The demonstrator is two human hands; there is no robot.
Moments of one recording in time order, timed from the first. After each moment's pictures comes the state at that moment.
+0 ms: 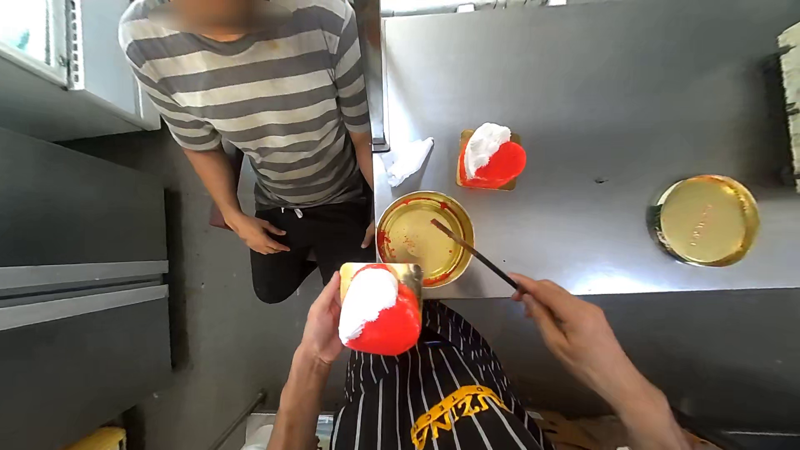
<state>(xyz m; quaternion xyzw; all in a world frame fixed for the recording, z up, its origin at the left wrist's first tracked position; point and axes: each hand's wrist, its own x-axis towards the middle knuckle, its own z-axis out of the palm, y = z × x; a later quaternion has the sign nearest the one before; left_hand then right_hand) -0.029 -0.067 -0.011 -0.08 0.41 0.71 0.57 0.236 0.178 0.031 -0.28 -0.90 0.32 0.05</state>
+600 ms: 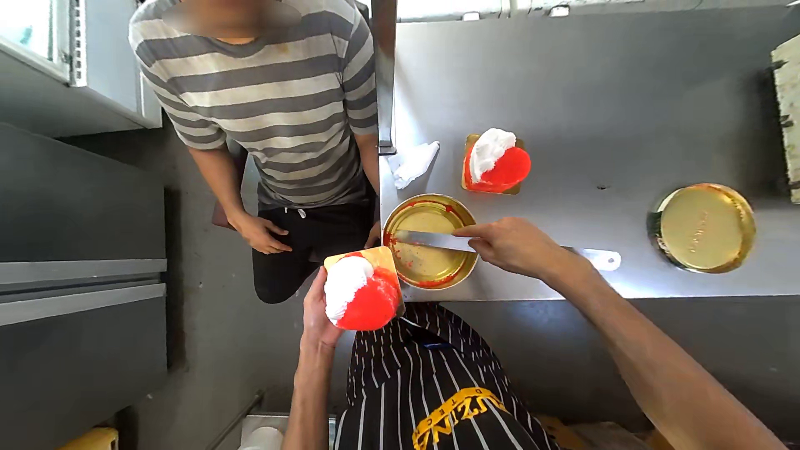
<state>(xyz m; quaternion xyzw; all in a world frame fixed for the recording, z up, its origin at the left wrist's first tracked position) -0.044 -0.076 -0.055 -0.10 0.30 0.81 0.49 0.102 0.246 0.015 -0.14 -0.93 0.26 -0.22</state>
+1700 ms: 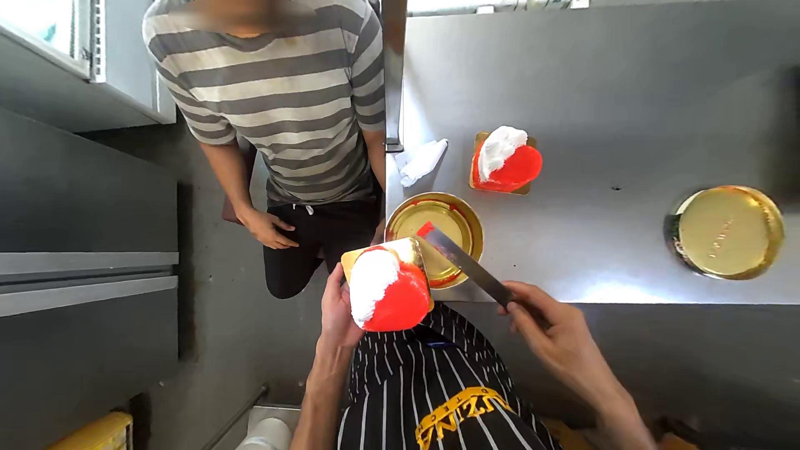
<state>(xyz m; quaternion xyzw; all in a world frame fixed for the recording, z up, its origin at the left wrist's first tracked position) -0.022 -0.050 -0.023 -0.09 0.34 0.79 0.50 0.217 0.156 0.020 -0.31 -0.82 0.47 0.06</state>
